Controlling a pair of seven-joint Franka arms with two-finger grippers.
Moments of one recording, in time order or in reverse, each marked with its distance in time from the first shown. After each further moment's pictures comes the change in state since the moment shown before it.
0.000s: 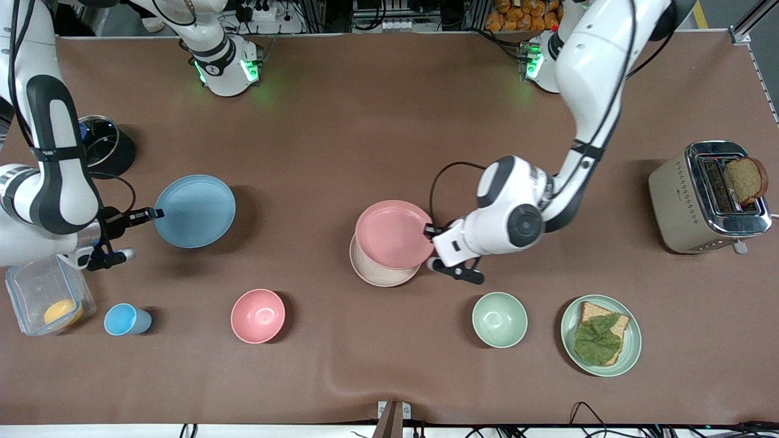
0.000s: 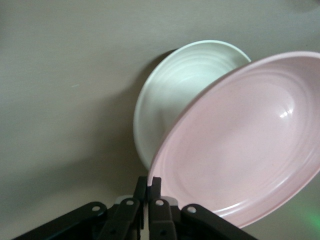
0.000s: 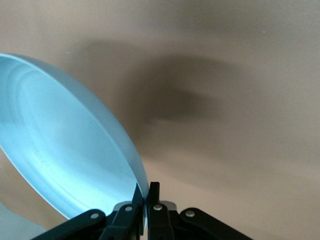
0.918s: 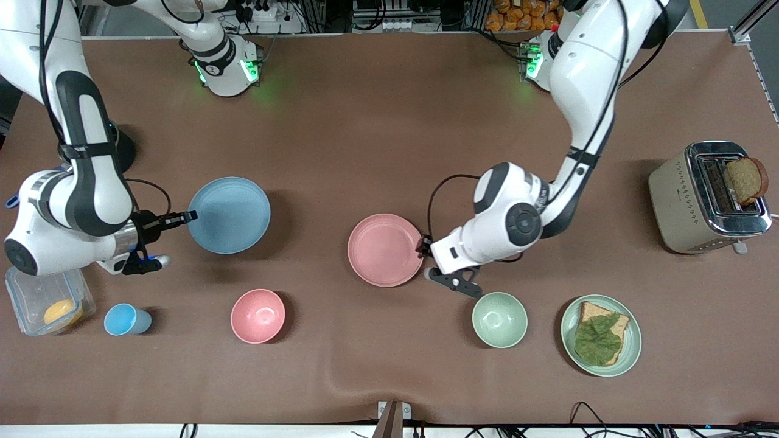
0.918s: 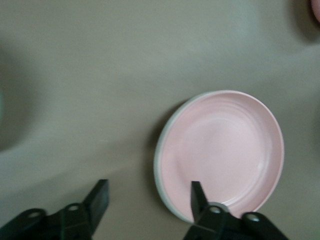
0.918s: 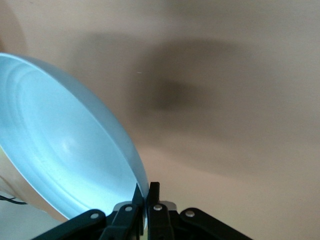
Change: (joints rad) left arm 0.041 -0.025 0.031 0.057 0.084 0.033 0.081; right arm 0.137 0.001 0.003 0.031 0.137 -0.038 0.195
